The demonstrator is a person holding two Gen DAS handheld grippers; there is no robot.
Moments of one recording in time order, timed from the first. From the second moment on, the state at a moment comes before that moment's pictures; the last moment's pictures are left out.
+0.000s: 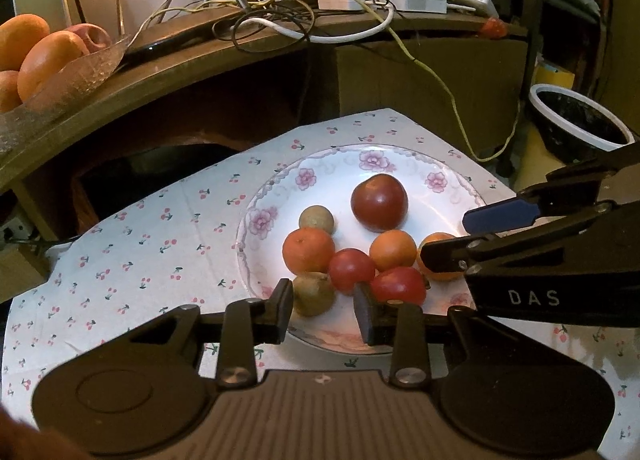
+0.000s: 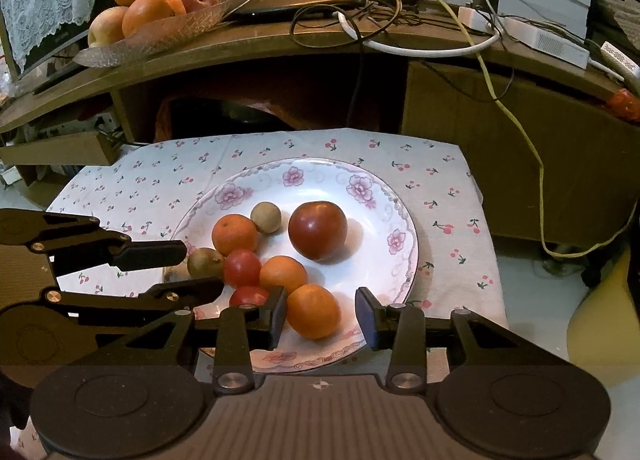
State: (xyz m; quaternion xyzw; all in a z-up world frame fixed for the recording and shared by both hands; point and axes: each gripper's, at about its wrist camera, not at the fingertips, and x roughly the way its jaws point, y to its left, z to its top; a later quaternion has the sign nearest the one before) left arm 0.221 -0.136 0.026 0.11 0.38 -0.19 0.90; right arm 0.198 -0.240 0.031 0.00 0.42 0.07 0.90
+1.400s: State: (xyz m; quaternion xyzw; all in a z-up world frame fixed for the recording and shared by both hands) left arm 0.219 -0.134 0.029 0.11 0.38 -0.15 0.91; right arm 0.189 -0.240 0.035 -0.01 0.41 0.05 0.91
